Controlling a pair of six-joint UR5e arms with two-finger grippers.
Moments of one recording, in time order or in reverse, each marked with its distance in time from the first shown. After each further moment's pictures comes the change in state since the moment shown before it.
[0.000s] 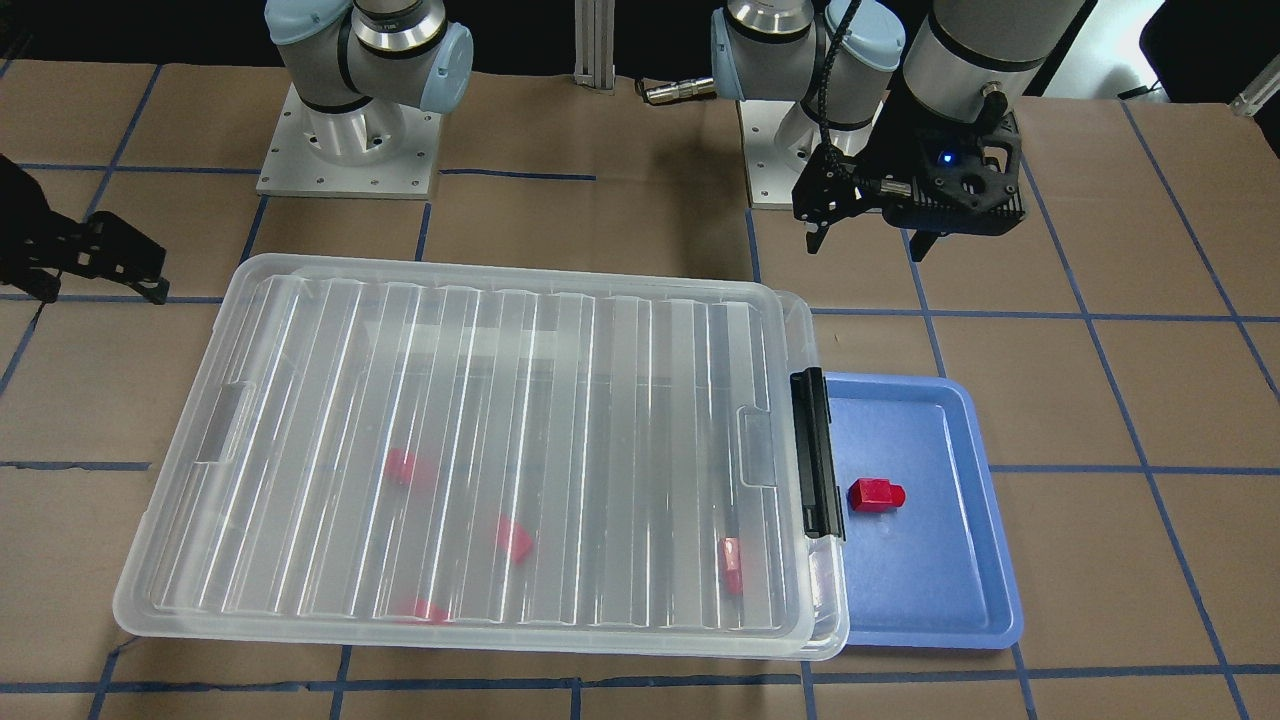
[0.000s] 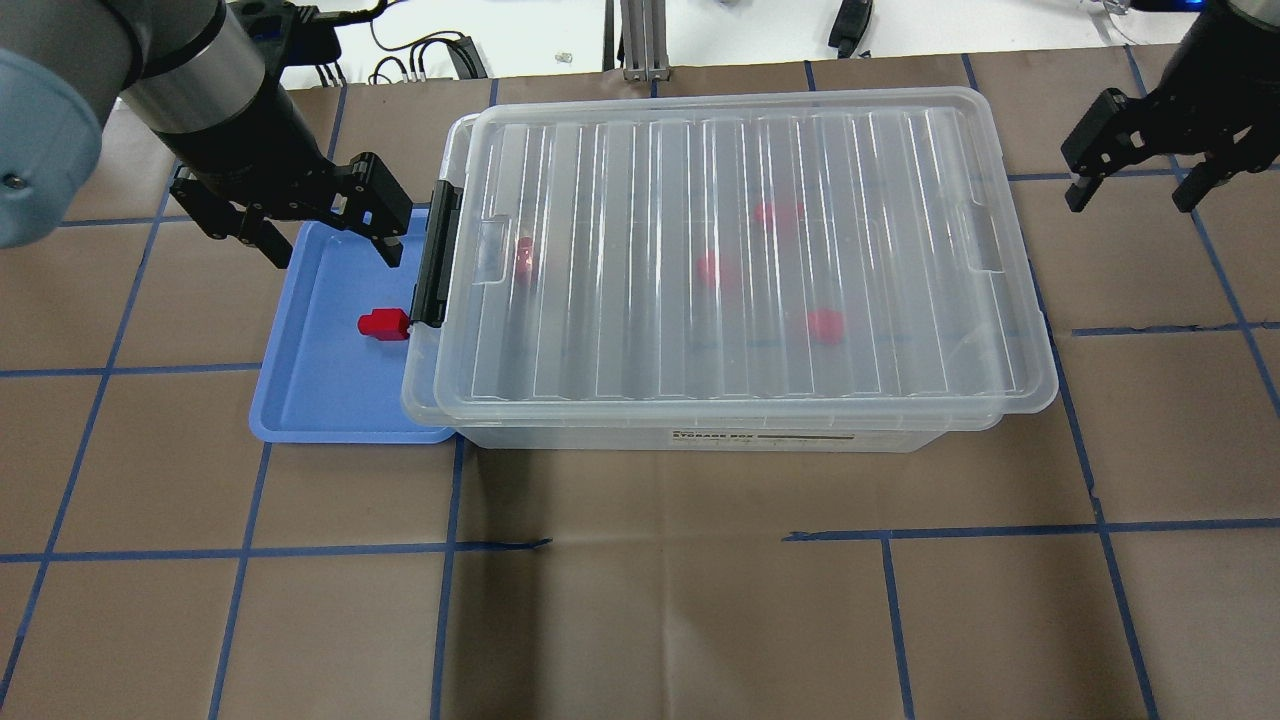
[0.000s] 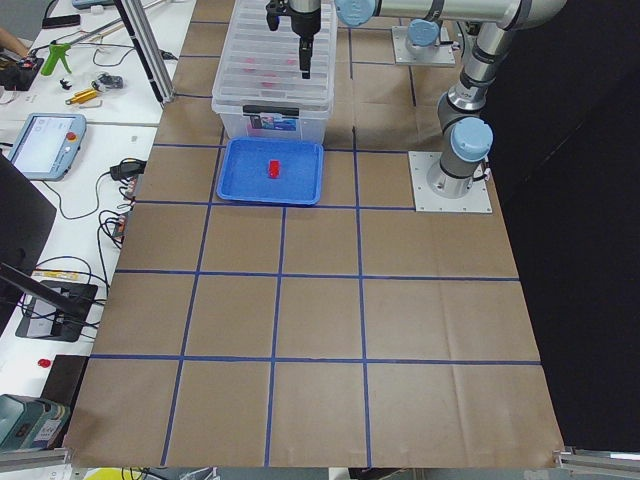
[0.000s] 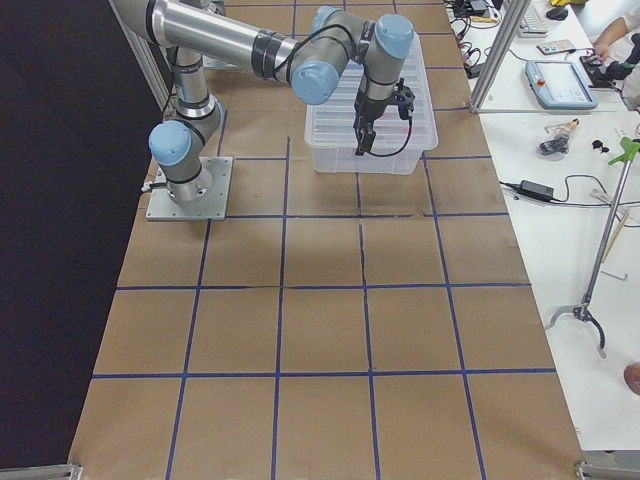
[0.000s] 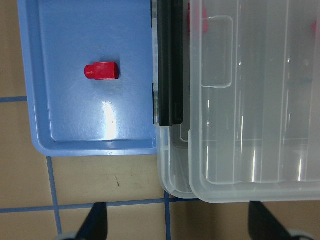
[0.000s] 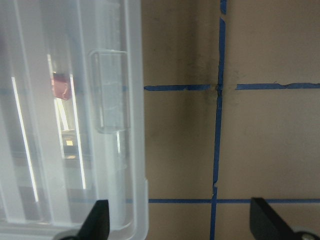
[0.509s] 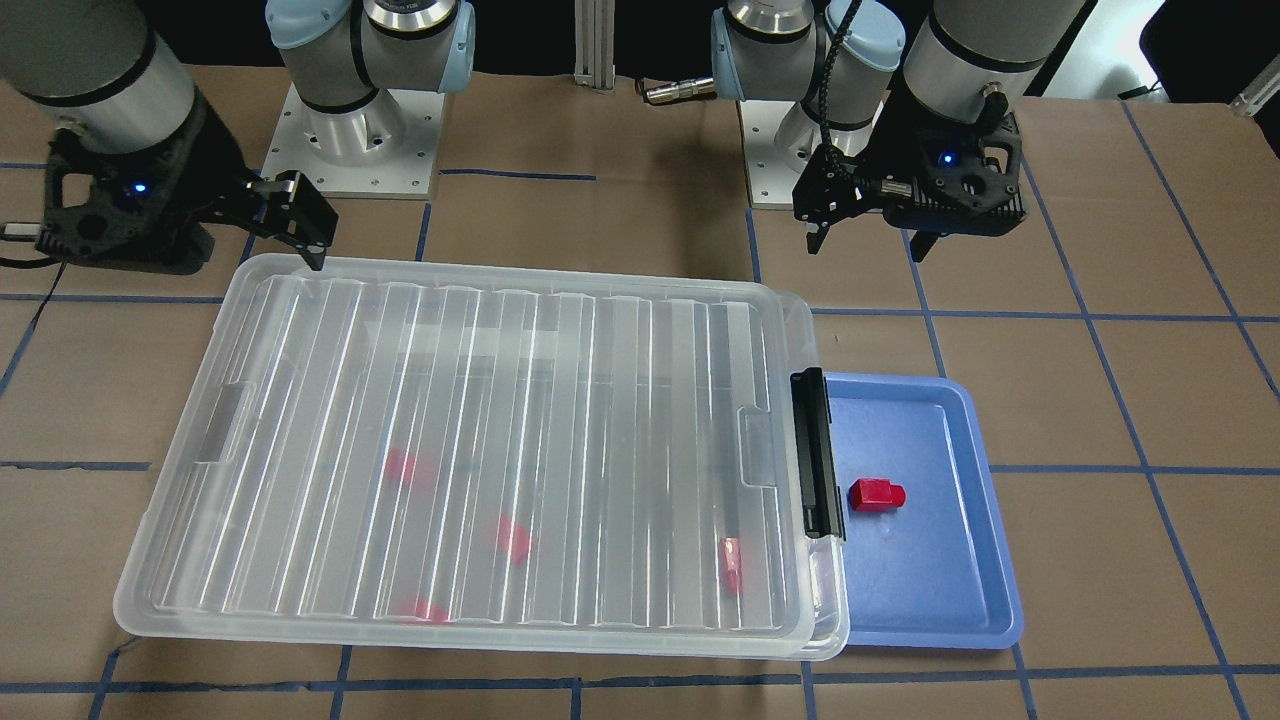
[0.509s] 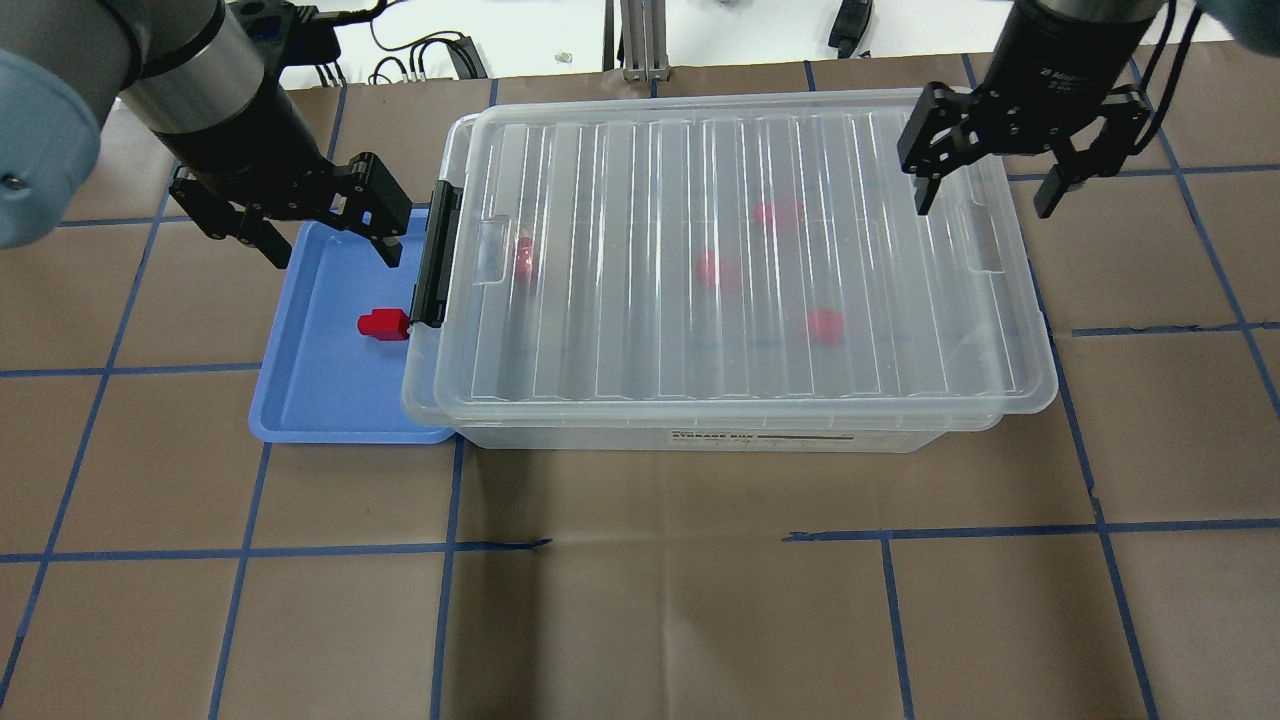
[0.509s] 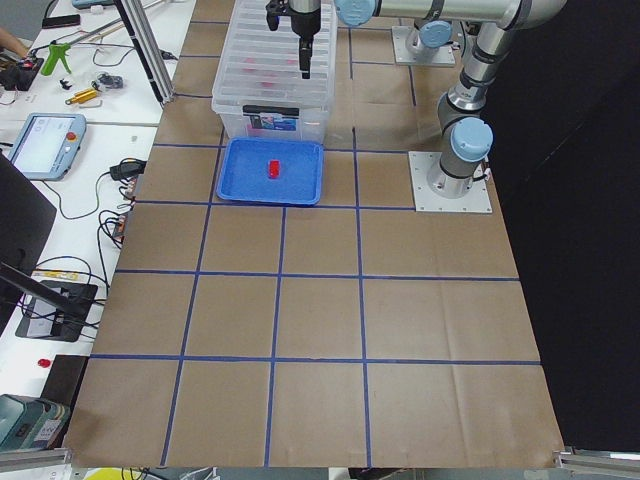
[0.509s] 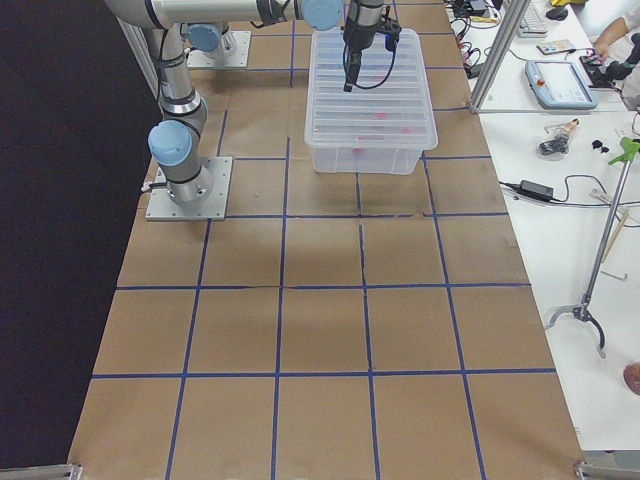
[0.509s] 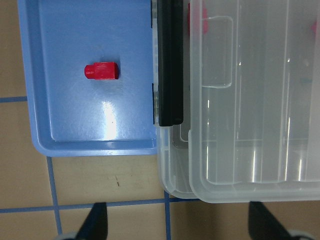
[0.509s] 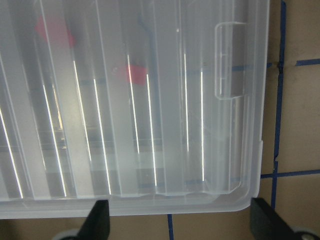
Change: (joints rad) left arm 0.000 0.000 0.000 0.000 0.000 0.000; right arm 0.234 -0.028 -0.003 0.021 0.003 0.280
